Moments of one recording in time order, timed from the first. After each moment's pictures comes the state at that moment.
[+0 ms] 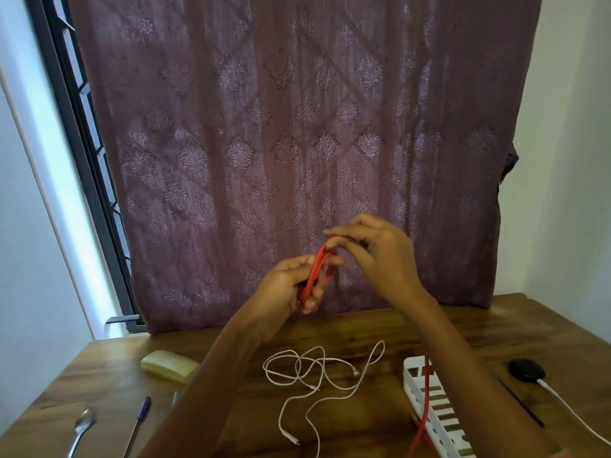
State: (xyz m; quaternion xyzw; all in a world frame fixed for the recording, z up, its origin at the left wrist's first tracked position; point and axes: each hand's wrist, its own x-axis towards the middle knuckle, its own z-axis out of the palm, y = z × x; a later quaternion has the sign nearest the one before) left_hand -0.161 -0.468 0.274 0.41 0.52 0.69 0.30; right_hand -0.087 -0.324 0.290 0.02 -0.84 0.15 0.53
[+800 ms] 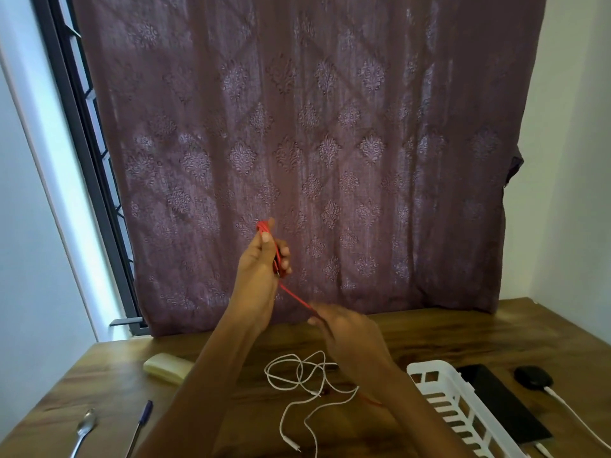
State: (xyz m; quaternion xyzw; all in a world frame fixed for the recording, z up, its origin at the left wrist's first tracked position) left_hand -0.183 -0.467 0.278 0.32 0.47 0.82 0.08; right_hand -0.093 -0.363 0.201 -0.06 -0.94 0.13 0.33
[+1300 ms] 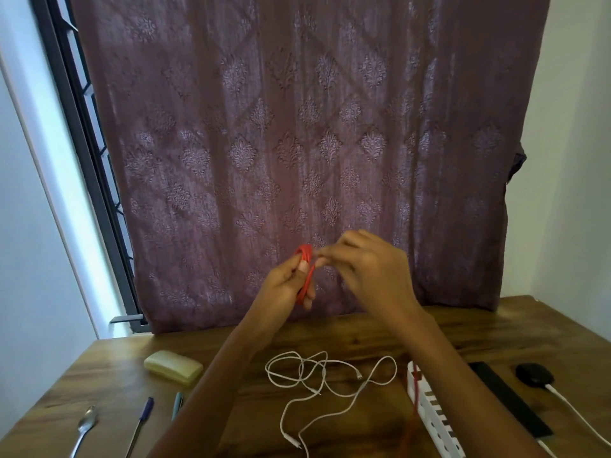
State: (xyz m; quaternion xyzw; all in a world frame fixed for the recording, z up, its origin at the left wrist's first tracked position) left_hand -0.175 -0.464 0.257 0.42 0.63 0.64 0.10; right_hand -0.088 -0.343 0.278 0.03 -0.84 -0.01 0.54
